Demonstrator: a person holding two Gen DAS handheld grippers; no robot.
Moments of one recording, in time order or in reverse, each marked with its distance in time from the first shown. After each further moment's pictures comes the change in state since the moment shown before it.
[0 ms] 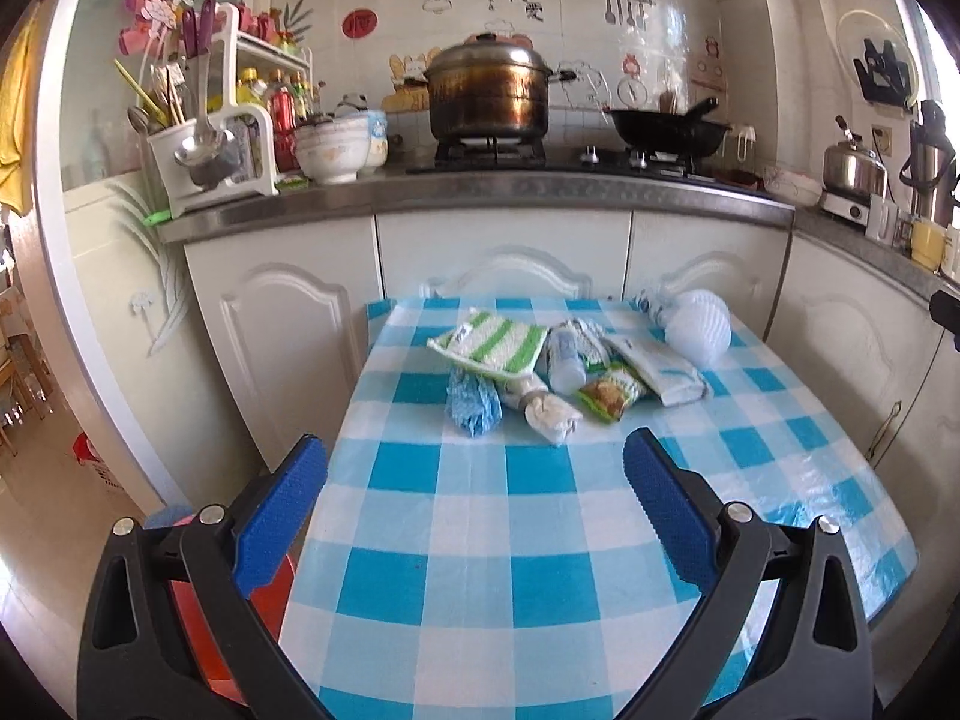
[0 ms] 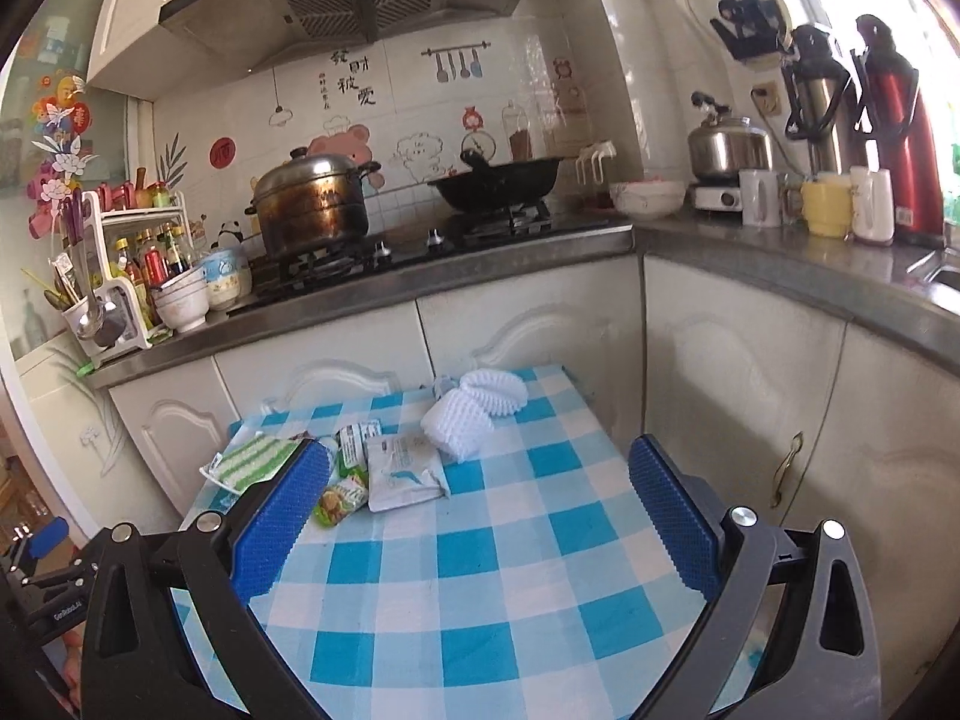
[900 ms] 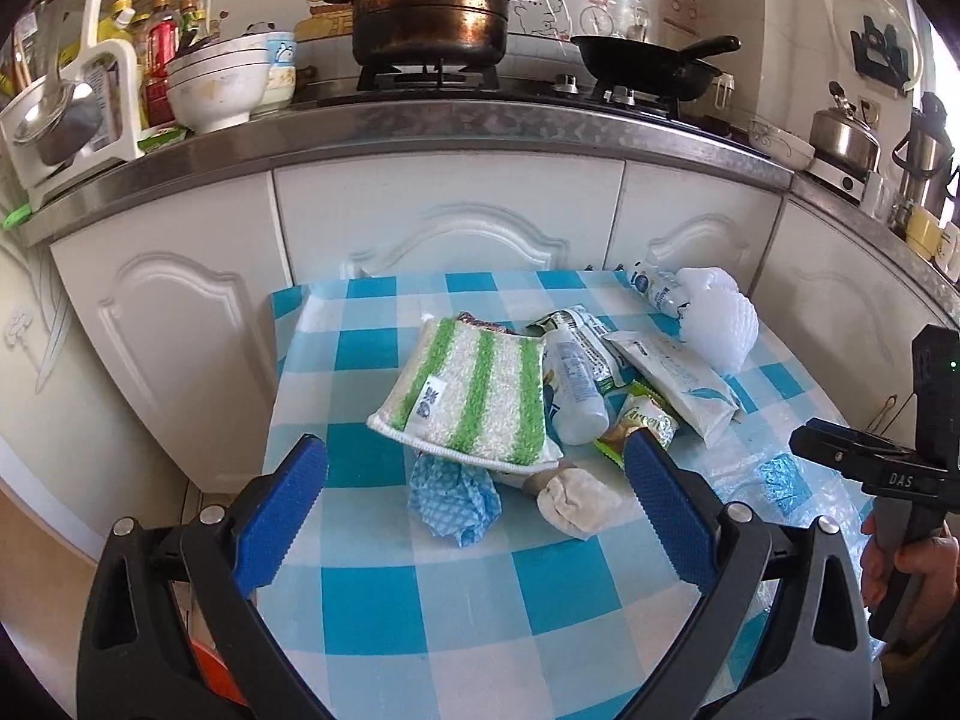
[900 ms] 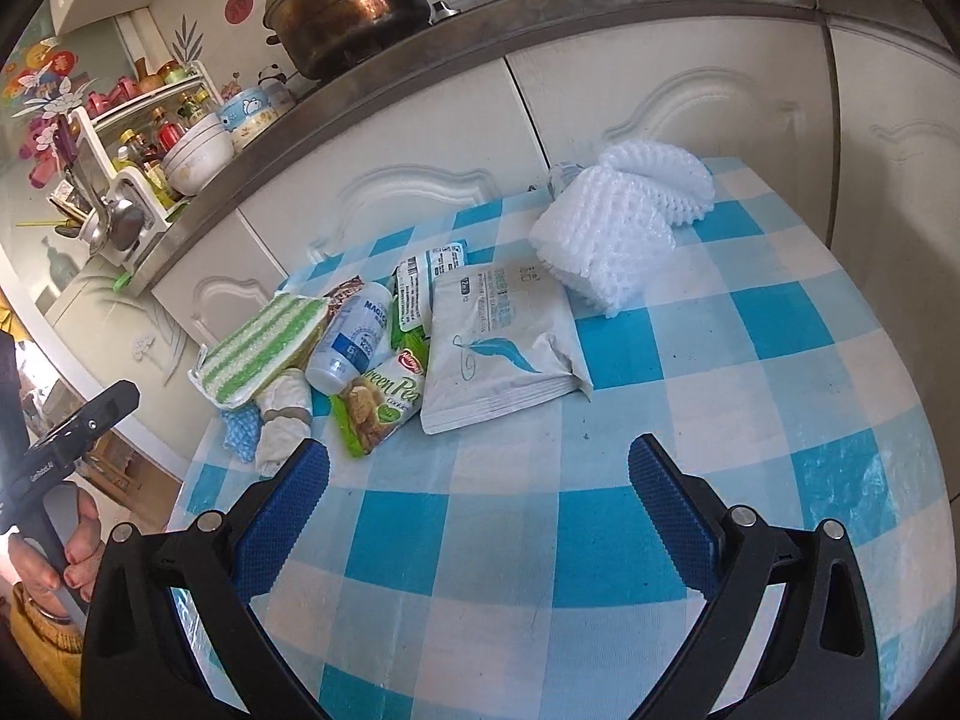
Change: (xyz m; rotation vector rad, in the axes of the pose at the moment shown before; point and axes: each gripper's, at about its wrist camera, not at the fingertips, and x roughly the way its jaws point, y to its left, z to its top) left arm 0.155 0.017 0.069 0.064 0.152 -0.207; right arm 0.212 0.025 -0.036 0.054 0.424 0.274
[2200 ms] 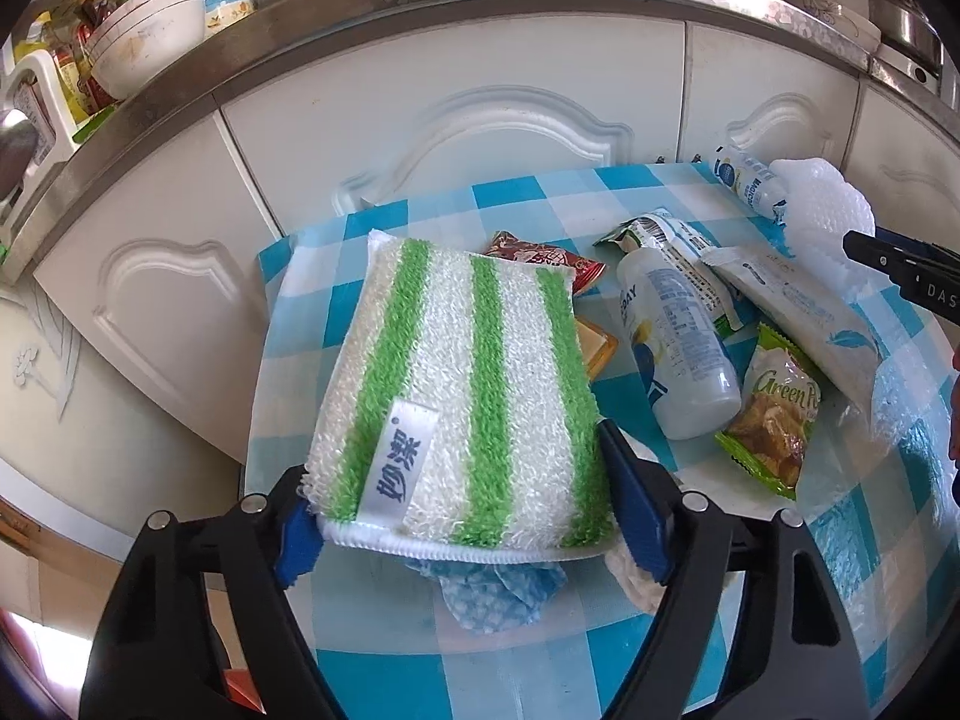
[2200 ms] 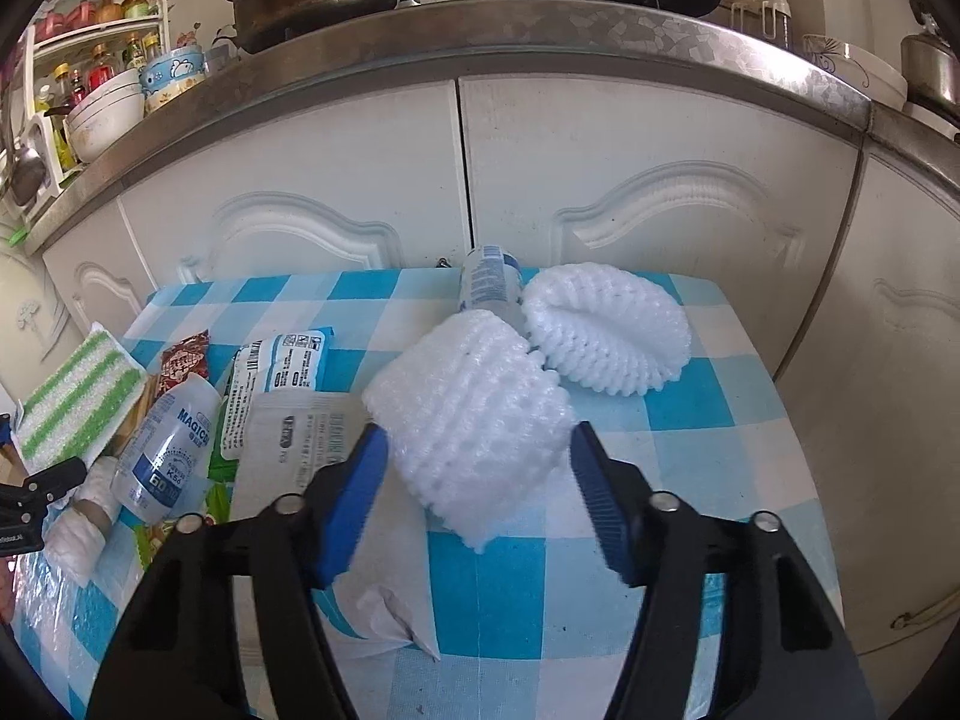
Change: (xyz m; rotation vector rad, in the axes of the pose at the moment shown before) left arm 0.108 -0.003 0.004 0.101 0.218 0.165; right arm 0.074 -0.020 0.084 -0.219 -0.064 -0.273
